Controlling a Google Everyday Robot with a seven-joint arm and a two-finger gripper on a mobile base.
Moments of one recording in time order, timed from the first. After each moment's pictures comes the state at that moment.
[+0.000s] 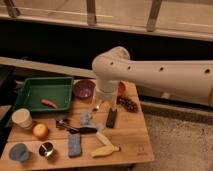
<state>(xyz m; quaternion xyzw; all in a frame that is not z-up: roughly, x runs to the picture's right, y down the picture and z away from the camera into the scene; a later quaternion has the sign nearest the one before) 0.002 0.073 0.656 -0.26 0.20 0.73 0.60</state>
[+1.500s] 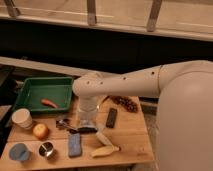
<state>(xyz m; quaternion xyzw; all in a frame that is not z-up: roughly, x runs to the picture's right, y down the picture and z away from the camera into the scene) -0.082 0.180 0.710 -0.35 0.26 0.65 0.62</state>
